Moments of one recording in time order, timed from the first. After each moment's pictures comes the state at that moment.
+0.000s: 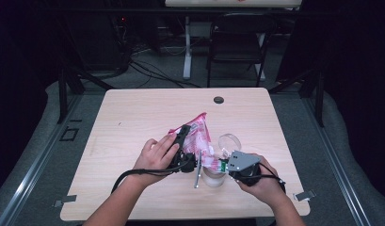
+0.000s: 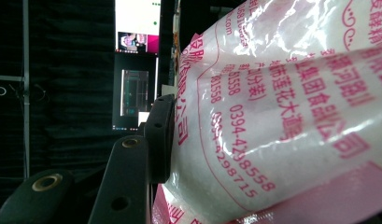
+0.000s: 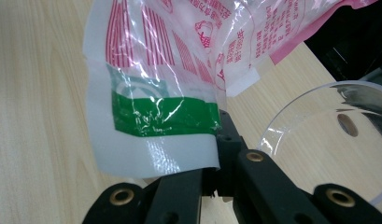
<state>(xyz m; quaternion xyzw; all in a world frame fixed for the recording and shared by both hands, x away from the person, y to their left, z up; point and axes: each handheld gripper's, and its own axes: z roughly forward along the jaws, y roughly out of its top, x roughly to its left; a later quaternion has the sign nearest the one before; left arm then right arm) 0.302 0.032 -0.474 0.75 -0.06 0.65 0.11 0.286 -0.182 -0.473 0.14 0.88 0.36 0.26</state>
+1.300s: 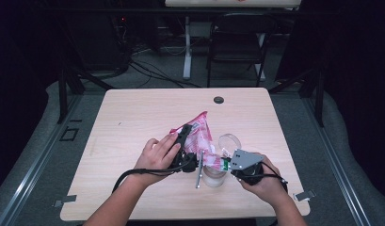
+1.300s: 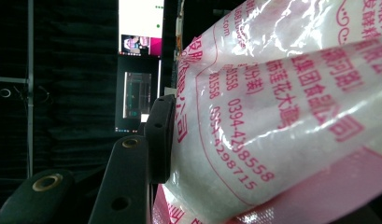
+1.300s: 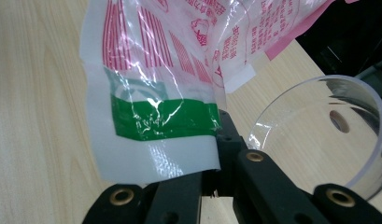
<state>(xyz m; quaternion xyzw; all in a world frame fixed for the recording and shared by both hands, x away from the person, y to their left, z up) 0.301 0.029 -0.471 0.75 -0.06 0.65 0.11 0.286 -0.188 -0.470 0.15 0.88 0.36 0.26</state>
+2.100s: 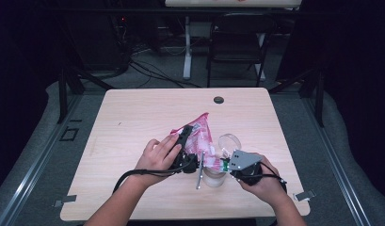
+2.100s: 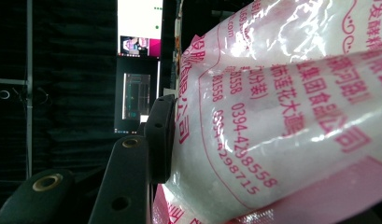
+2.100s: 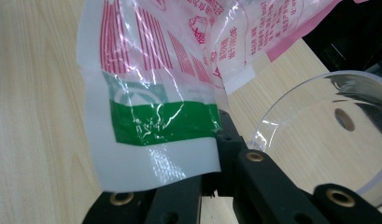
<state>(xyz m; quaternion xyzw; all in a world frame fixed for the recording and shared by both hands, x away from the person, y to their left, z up) 0.299 0.027 -0.473 0.75 -0.07 0.65 0.11 0.287 -0.186 -0.473 0.15 0.89 0.36 0.26</state>
